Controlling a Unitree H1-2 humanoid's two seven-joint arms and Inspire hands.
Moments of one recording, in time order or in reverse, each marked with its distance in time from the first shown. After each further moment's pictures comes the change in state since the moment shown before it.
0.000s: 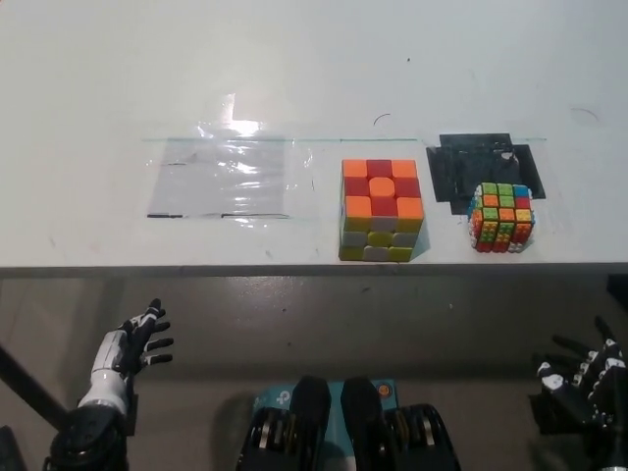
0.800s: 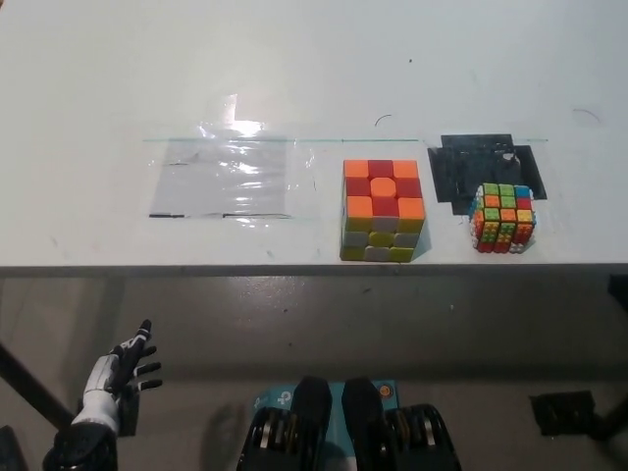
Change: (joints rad) left_arm 0.018 0.021 0.001 0.062 -0.001 0.010 0.000; right_arm -0.152 -0.267 0.005 -0.612 0.103 0.172 0.055
